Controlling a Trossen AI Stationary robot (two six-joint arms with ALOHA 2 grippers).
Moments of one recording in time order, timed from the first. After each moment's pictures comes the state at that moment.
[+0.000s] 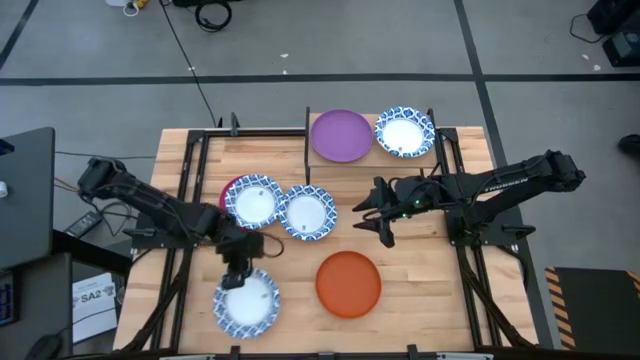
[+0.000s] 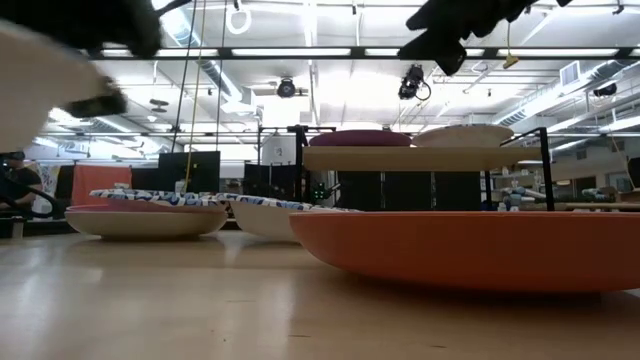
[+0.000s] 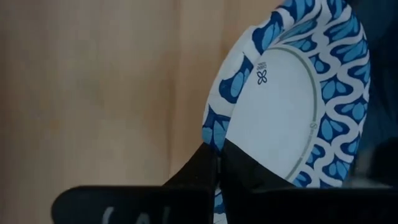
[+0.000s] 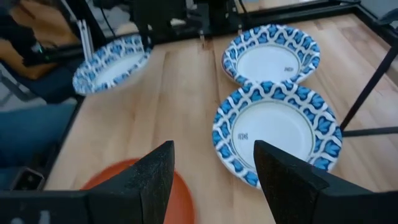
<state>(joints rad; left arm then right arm) -0.36 1.27 0.85 -0.71 0.27 -0.53 0.12 1.14 0.82 -0.15 0.03 0.21</state>
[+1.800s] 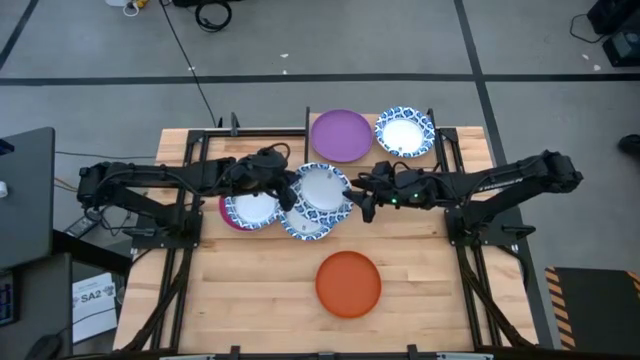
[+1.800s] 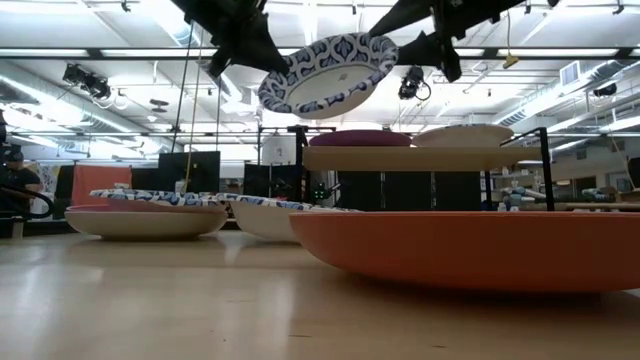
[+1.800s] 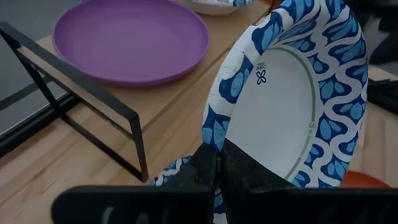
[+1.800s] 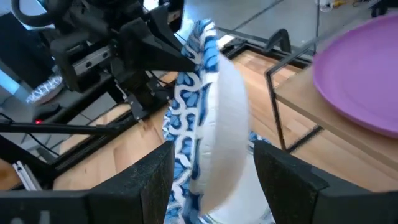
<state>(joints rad) 0.08 1.27 1.03 -0.29 -0.34 -0.40 0.08 1.18 0.82 0.03 0.37 0.56</state>
